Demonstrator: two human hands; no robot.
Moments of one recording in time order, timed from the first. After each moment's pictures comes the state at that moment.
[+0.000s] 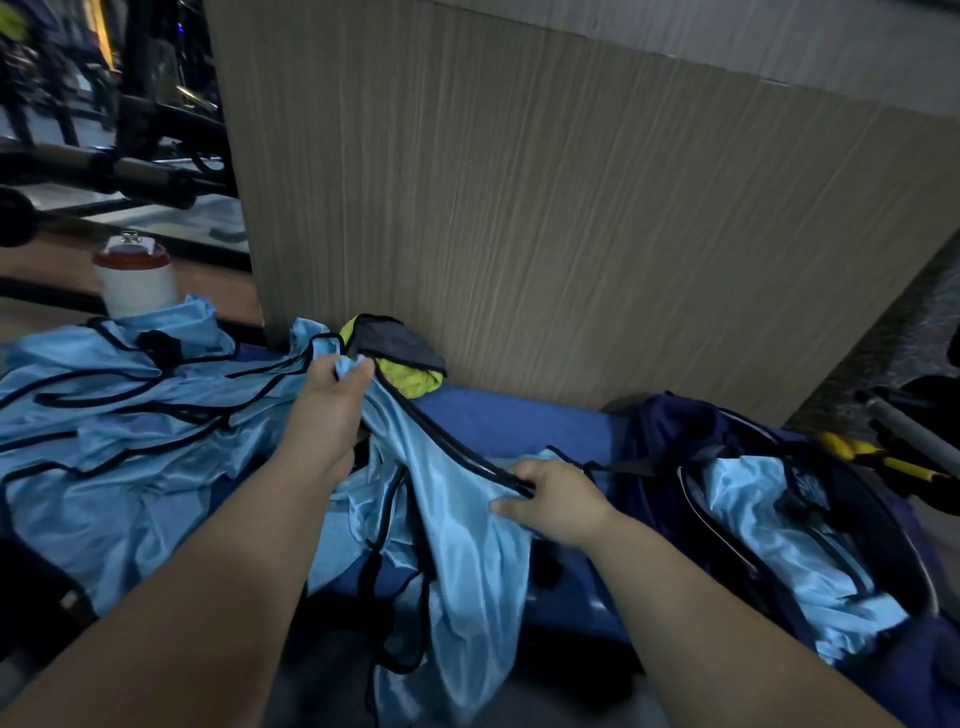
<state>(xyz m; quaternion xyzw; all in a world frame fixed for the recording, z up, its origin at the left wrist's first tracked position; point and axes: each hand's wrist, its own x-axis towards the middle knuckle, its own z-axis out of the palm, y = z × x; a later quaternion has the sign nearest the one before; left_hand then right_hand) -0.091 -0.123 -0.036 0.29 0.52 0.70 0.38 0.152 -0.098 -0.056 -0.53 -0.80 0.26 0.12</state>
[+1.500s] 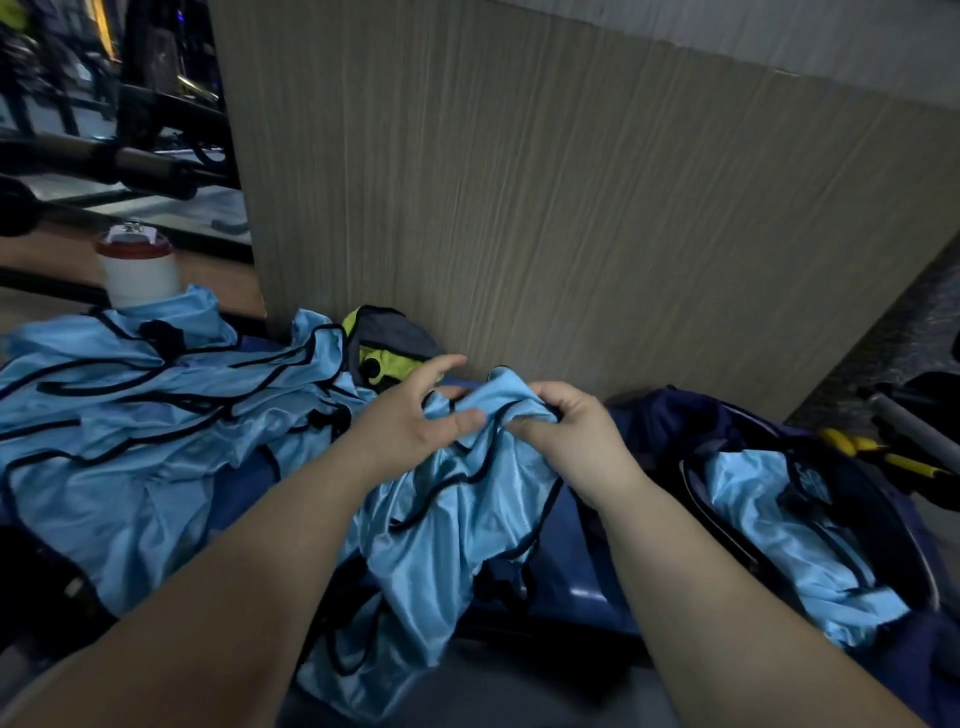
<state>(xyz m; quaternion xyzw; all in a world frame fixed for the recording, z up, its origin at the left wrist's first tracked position) -0.057 -0.144 -0.024 0.63 0.56 0.43 0.32 0.136 -0.116 -0.002 -0.42 -0.67 0.45 0.41</state>
